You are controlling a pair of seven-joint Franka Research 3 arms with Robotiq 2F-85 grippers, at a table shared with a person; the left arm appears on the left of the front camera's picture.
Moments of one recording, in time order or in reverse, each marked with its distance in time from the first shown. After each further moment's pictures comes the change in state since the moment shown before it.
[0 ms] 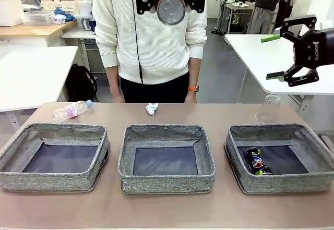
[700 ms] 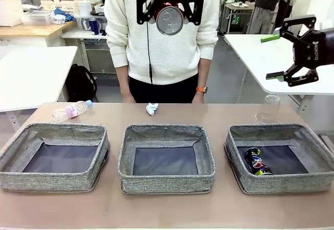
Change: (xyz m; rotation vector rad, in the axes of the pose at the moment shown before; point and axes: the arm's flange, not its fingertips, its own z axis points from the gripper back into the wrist) left arm 0.009 -0.004 -0.020 0.036 0.045 -0.001; right arm 0.000 0.000 0.000 0.000 0.000 0.000
